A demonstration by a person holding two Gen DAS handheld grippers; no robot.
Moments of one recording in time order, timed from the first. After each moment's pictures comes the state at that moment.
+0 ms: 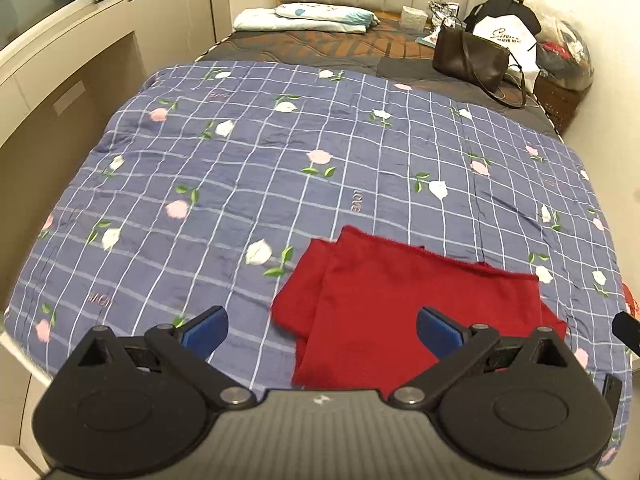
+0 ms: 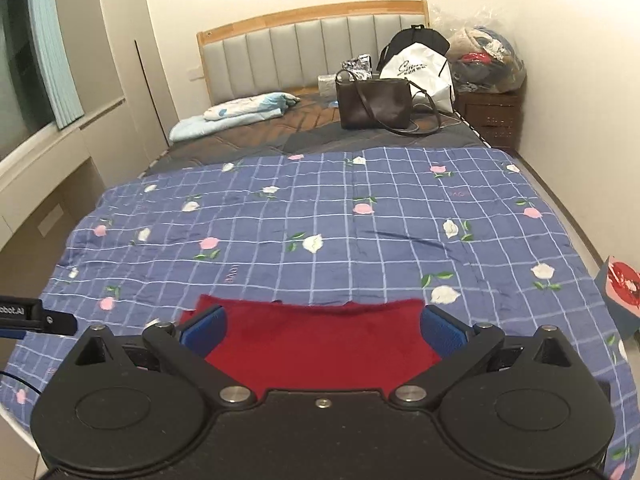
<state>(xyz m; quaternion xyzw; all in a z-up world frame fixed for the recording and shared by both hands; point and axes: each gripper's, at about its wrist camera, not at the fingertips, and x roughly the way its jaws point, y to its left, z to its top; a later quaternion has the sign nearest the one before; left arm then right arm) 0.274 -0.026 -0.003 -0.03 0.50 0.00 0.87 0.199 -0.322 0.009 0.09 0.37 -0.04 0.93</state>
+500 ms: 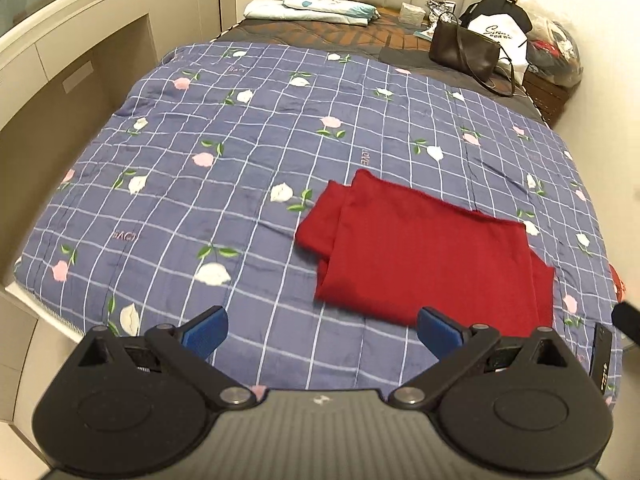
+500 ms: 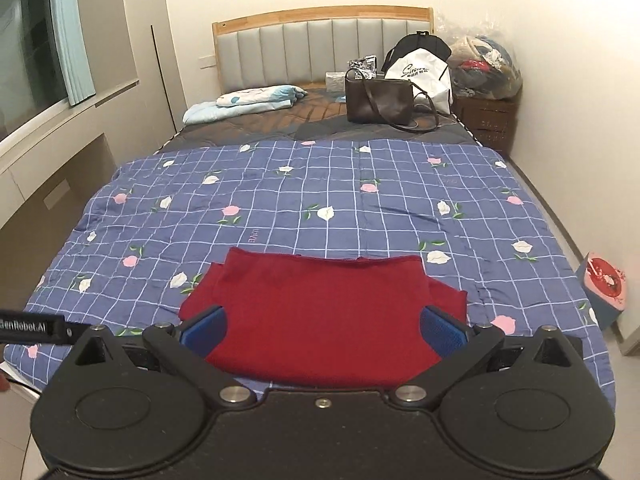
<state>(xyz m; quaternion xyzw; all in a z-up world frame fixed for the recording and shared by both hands) 0.157 0.017 -0.002 -0.04 0.50 -0.01 0.86 0.089 -0.259 0.039 0.05 0.38 -0.04 0.92</state>
